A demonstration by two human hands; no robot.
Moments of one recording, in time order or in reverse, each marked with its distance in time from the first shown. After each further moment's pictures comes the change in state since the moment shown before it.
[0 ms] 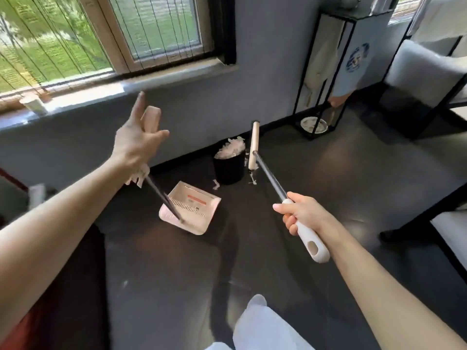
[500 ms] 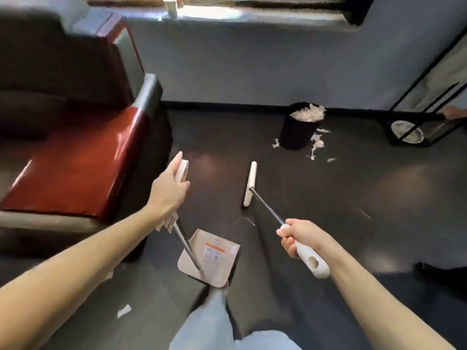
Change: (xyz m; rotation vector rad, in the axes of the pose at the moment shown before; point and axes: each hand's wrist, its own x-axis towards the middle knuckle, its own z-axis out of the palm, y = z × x) left_hand -0.351 -0.140 -0.028 -0.005 0.129 -0.517; right_hand -0.126 0.156 0.050 -0.381 -0.281 0.384
